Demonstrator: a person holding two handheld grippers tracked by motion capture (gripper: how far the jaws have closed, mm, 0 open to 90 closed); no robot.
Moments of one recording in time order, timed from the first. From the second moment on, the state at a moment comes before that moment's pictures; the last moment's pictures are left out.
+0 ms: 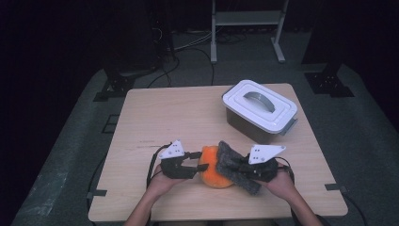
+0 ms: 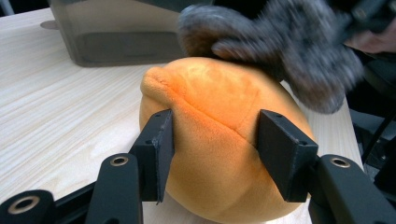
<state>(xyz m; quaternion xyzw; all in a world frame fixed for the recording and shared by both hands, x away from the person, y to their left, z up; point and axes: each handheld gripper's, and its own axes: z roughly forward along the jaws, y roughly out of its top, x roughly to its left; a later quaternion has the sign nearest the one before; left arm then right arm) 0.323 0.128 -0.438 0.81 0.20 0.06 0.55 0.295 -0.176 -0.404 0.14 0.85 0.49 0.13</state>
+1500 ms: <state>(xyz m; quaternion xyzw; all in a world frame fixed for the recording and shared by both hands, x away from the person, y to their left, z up) 0.306 0.108 -0.430 0.83 0.12 0.07 0.53 0.307 -0.172 -0.400 0.13 0.85 0.51 0.07</state>
